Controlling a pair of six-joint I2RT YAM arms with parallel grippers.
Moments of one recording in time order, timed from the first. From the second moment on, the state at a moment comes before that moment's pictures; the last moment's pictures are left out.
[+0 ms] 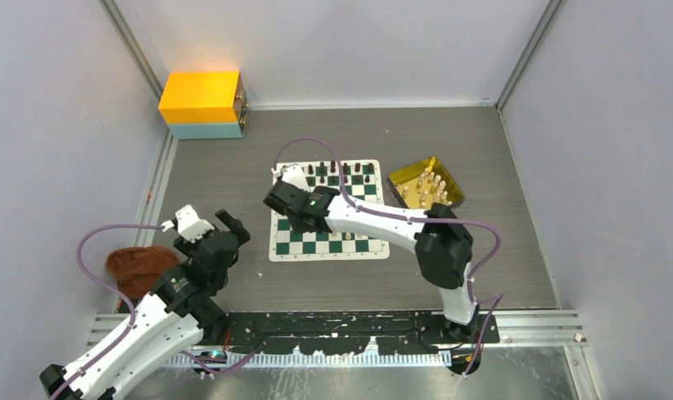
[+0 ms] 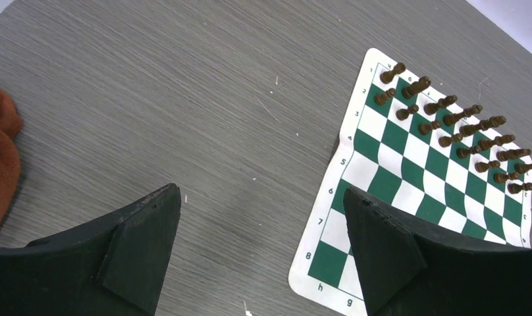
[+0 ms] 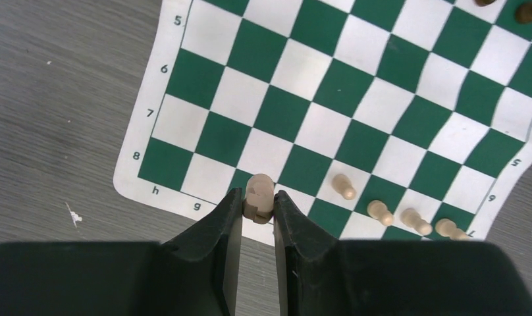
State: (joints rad) left arm -0.70 0.49 0.46 -0.61 -0.88 -0.91; right arm 1.09 1.92 1.62 -0.72 0.45 0.55
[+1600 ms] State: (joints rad) left arm -0.70 0.44 0.46 -0.64 -0.95 -0.87; right arm 1.16 2.09 1.66 -0.66 0.36 0.62
